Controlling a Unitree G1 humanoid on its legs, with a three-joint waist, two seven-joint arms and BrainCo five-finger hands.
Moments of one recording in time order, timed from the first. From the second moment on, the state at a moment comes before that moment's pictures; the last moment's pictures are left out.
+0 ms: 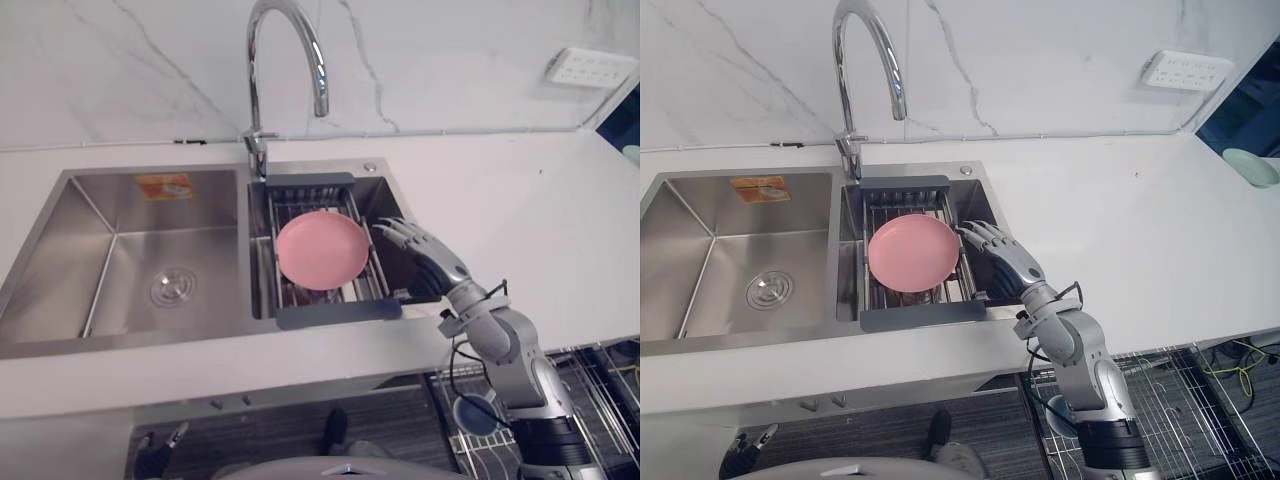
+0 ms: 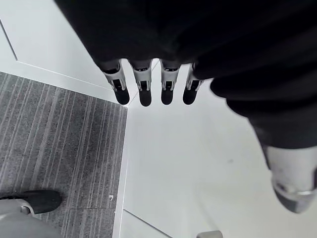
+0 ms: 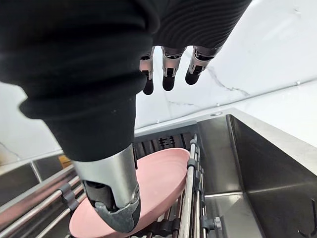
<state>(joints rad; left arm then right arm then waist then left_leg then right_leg) 0.22 0.11 0.34 1.03 0.04 -0.23 0.12 -0.02 -0.45 -0.05 -0.22 -0.78 -0.30 0.22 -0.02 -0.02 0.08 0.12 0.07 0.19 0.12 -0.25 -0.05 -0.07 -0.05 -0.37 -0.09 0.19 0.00</state>
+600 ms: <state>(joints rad) 0.22 0.11 0.31 1.03 0.04 -0.22 0.12 -0.15 -0.46 0.09 -0.02 -0.91 -0.26 0.14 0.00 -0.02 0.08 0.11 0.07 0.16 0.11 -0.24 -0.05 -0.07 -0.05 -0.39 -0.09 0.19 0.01</state>
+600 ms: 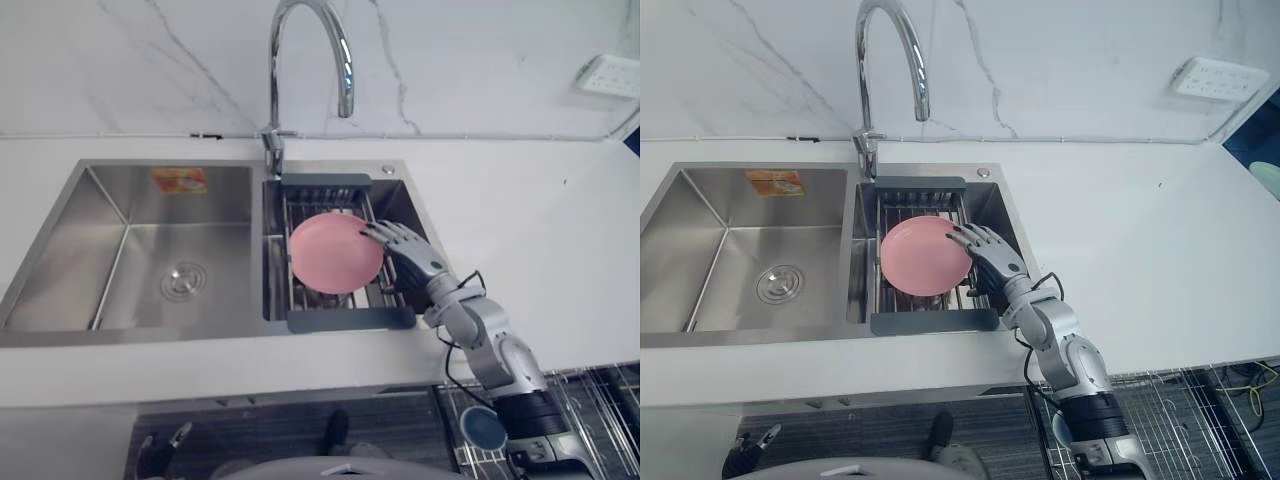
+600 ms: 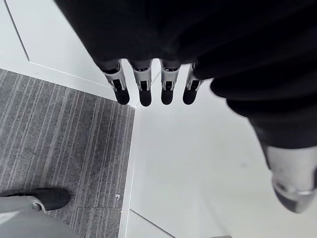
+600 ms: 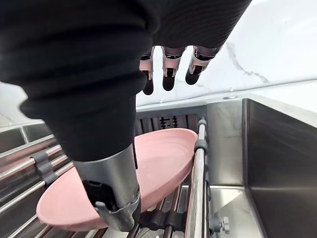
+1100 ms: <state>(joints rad) 0.22 0.11 0.31 1.03 0.04 -0.22 0.12 -0.20 -0.46 0.16 0.15 -0.99 -0.24 0.10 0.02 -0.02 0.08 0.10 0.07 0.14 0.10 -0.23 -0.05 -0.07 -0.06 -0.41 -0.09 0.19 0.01</state>
